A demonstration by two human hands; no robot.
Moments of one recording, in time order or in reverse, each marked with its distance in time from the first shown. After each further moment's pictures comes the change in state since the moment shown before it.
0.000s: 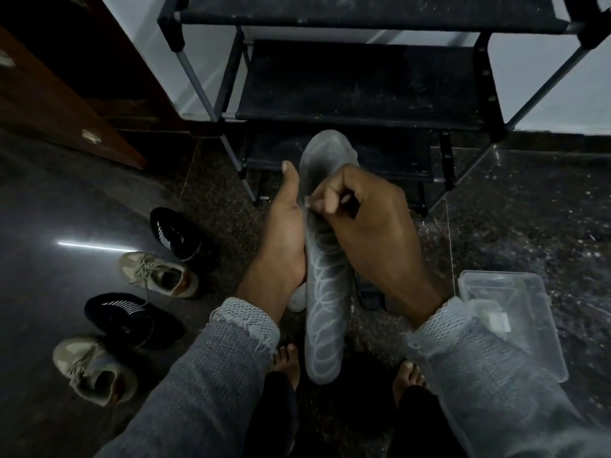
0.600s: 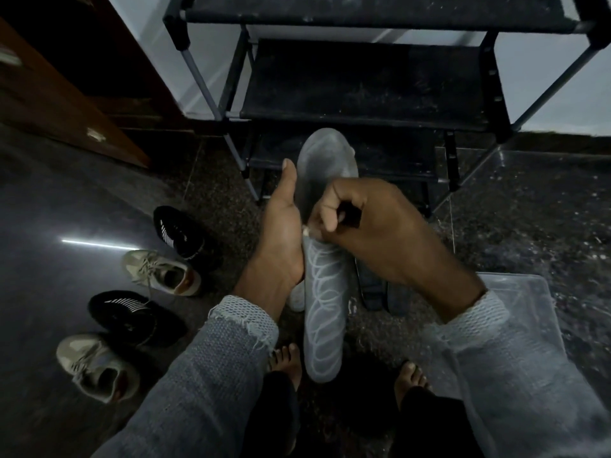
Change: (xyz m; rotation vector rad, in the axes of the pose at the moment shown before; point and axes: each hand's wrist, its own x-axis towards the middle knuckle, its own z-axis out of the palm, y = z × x) left_hand -0.001 0.004 -0.001 -0.041 0.045 0.035; right_hand 0.005 -0.003 -0.015 0.021 -0.342 -0.010
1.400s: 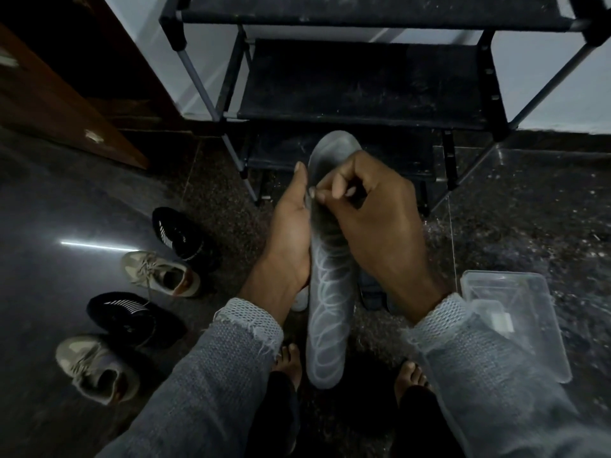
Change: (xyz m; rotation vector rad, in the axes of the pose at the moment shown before) left_hand -0.008 -0.004 0.009 -0.009 -0.034 -0.049; right_hand 0.003 -0.004 0.016 -0.030 0.440 0.052
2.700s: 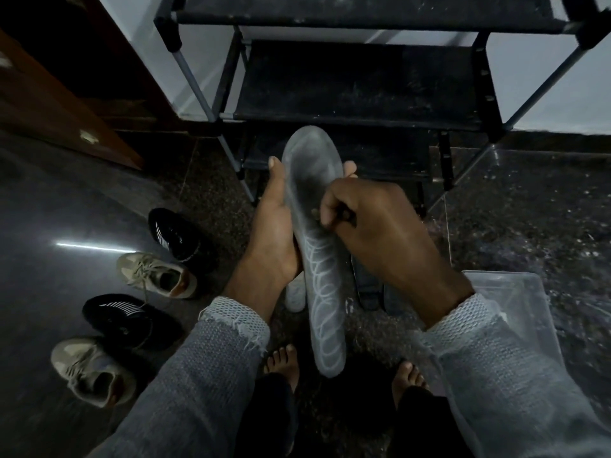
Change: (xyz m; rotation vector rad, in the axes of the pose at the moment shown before) left_hand 0.009 0.009 -0.009 0.052 0.002 -0.045; right_hand 0.002 0.009 -0.018 -0.294 -0.306 -0.107
